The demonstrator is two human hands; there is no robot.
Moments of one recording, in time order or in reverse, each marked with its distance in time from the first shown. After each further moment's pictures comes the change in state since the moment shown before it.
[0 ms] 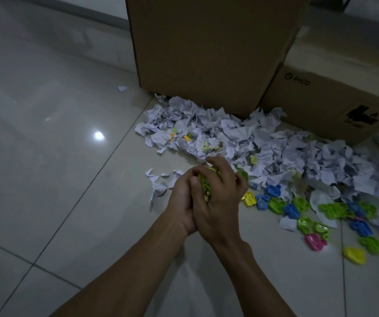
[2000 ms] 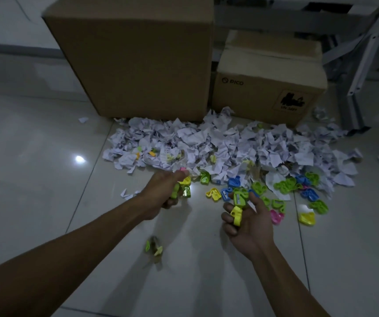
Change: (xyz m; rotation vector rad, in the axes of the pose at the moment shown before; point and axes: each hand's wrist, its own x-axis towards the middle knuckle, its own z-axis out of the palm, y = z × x) left_hand 0.012 0.024 0.051 1.180 0.267 0.020; right_hand -0.041 0.067 -0.102 1.632 0.106 1.210
